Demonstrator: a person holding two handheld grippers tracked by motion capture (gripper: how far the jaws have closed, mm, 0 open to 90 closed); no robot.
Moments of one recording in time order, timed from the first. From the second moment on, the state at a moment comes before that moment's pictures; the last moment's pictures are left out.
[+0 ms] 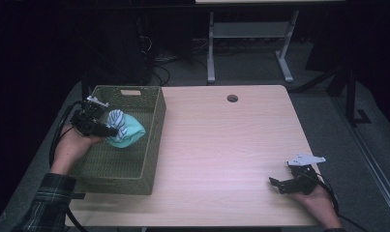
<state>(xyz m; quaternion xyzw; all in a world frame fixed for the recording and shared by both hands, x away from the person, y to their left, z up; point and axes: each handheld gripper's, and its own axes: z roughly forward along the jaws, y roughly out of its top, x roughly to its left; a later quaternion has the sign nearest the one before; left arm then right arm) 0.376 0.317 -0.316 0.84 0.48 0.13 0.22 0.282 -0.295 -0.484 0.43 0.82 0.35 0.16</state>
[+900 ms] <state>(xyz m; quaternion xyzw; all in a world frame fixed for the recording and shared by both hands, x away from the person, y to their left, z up) 0.387 0.321 -0.379 0.84 0.49 0.10 0.21 0.283 -0.295 -0.484 0.43 0.82 0.35 0.16</state>
